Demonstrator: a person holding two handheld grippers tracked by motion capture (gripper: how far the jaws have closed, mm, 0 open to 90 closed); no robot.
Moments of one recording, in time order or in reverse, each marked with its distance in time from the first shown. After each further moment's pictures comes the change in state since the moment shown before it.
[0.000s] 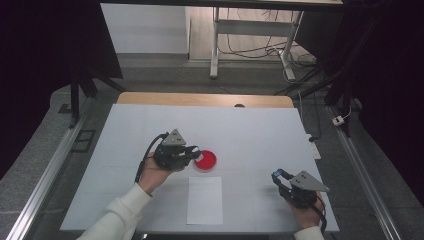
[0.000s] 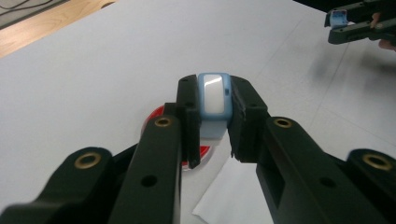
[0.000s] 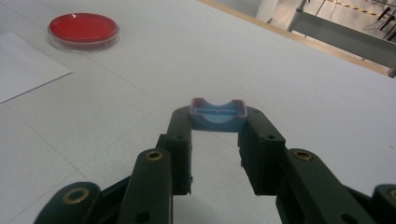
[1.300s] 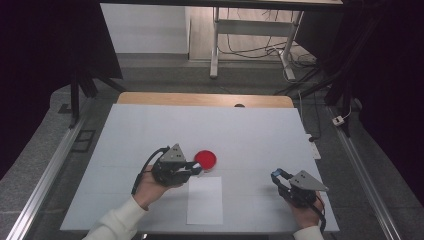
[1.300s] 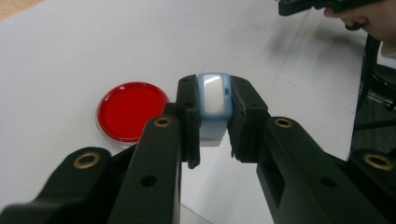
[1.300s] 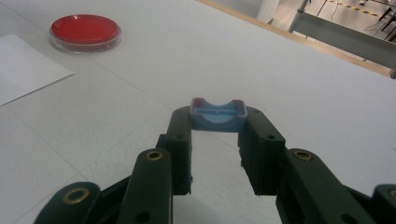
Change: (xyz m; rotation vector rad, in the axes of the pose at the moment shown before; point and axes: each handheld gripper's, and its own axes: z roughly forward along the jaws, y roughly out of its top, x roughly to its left) left arm -0.029 -0.020 -0.009 0.031 -0.089 0.055; right arm 0.001 0.001 0.001 0.003 0.001 -0.003
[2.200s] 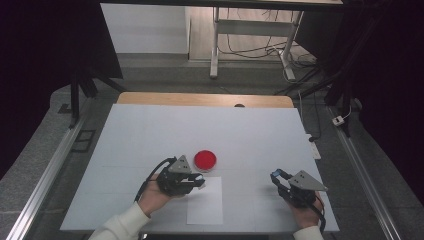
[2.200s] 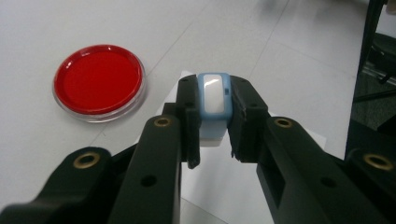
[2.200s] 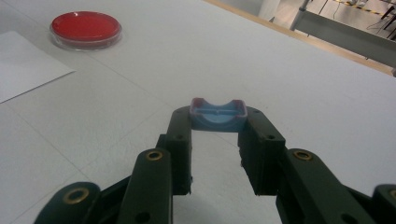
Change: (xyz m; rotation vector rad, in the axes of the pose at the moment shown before) left arm -0.011 -0.019 0.023 0.095 -0.036 0.014; right arm 0.001 -0.001 0.001 0.003 0.008 0.000
